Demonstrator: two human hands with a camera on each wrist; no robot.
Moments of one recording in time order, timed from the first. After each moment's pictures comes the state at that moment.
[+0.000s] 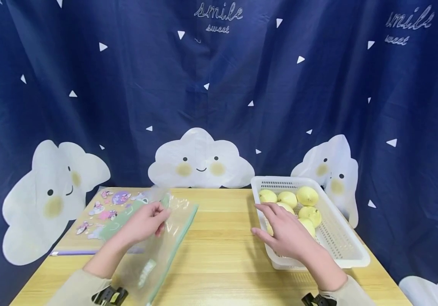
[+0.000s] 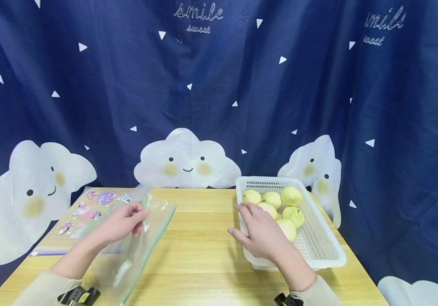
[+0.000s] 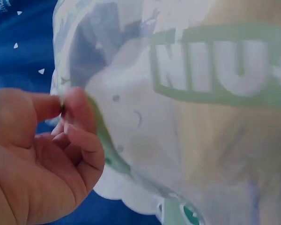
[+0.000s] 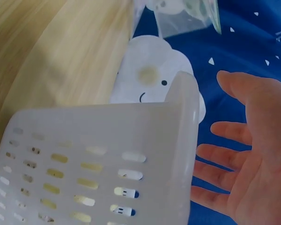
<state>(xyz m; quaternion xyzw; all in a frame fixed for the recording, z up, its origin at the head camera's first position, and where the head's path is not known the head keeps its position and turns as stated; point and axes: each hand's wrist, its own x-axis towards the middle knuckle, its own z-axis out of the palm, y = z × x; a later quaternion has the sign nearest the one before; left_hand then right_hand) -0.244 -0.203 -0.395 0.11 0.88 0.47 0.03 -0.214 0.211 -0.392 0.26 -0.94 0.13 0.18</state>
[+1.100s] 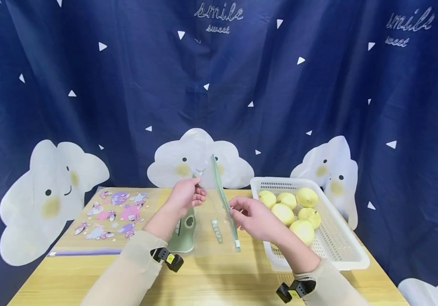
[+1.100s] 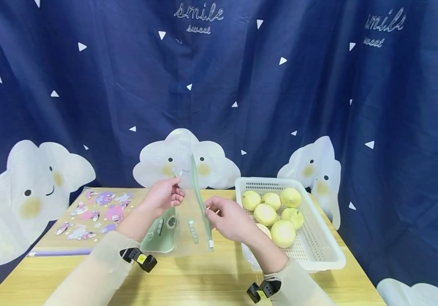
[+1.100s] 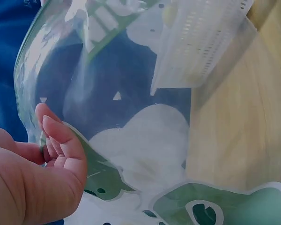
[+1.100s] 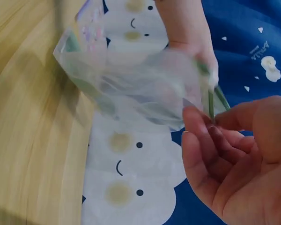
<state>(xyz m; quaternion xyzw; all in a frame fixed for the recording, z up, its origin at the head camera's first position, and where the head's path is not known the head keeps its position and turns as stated) -0.312 -0.092 -0.360 -0.05 0.65 0.75 0.10 -0.231 0.142 -0.347 0.24 -0.86 0.44 -0.03</state>
